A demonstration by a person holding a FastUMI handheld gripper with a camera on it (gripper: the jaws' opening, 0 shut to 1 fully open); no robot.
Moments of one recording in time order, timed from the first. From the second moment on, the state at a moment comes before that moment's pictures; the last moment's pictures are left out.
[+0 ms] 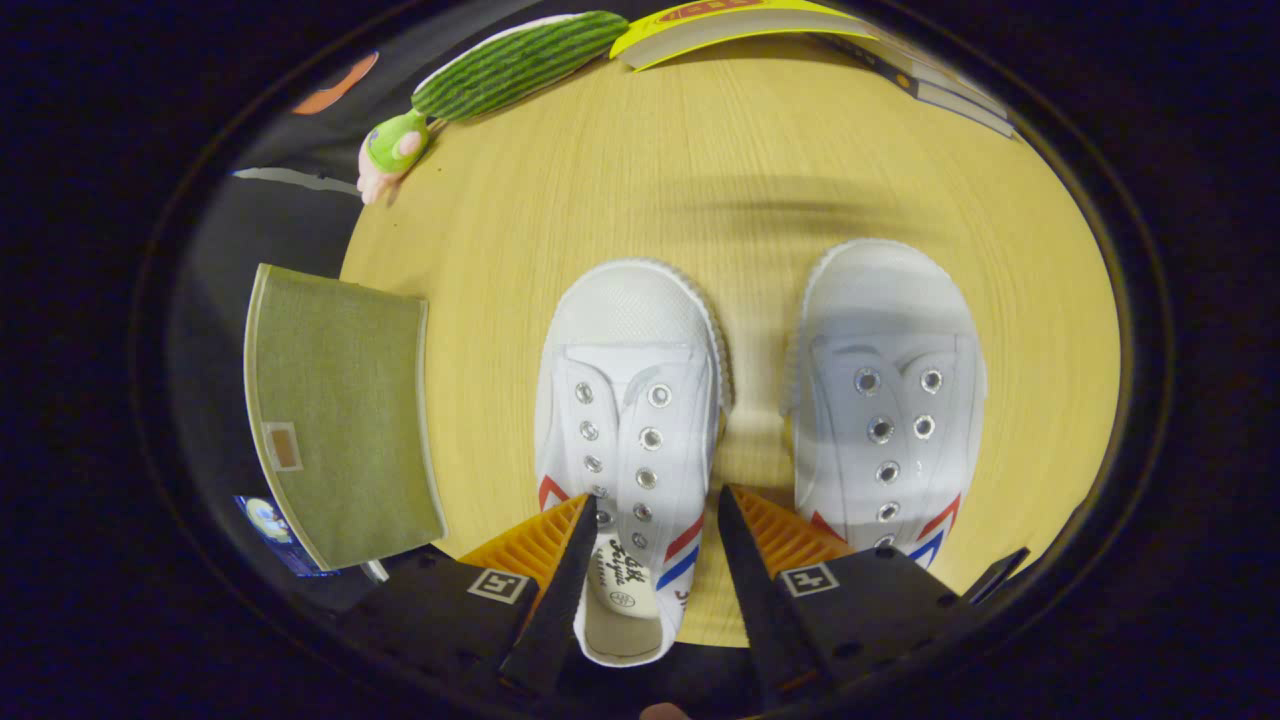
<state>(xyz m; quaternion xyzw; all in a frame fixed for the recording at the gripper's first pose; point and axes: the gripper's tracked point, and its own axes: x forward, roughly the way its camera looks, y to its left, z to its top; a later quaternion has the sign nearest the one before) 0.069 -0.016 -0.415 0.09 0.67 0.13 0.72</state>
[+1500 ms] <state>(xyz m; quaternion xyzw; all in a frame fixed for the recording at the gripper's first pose) 0.010 0.239 -0.126 0.19 0.61 0.24 0.73</state>
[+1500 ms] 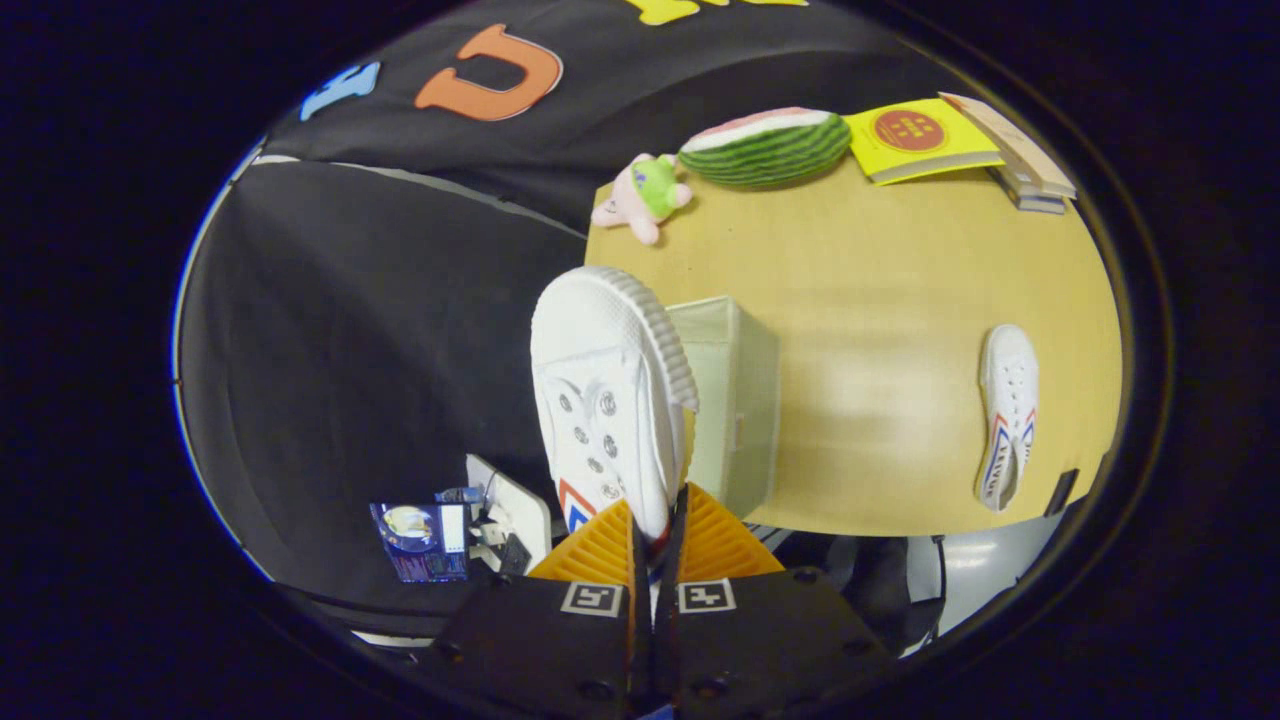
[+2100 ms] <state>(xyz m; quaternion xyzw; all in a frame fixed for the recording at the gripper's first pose) 0.040 0.337 -0.275 0.24 0.69 0.13 0.67</state>
